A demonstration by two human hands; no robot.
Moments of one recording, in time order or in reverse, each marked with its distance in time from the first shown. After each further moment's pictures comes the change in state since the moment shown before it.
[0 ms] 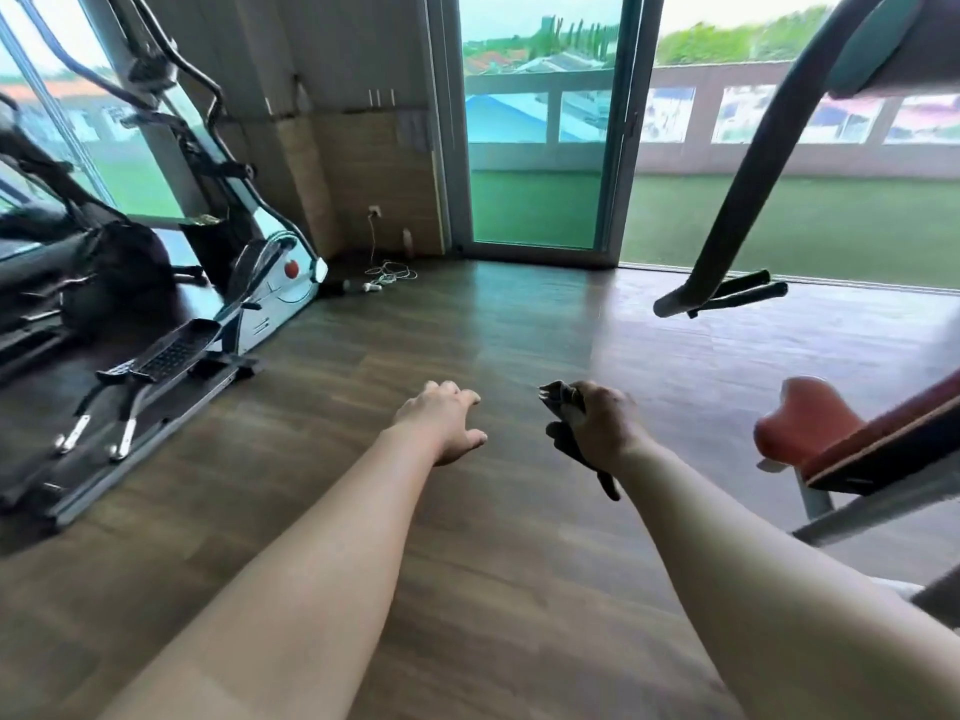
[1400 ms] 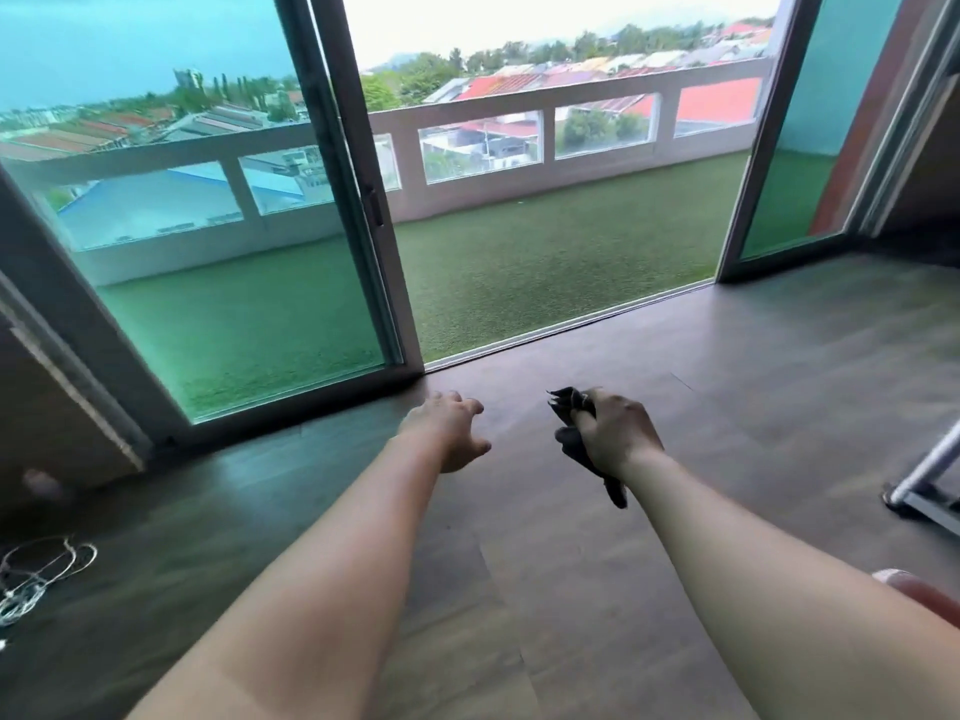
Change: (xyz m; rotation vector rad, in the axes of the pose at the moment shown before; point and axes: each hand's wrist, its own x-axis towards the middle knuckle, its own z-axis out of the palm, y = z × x) left_hand 1.153 0.194 -0.217 0.161 -0.042 0.686; right_hand 0.987 0.128 -0.217 -0.051 0.521 0.475
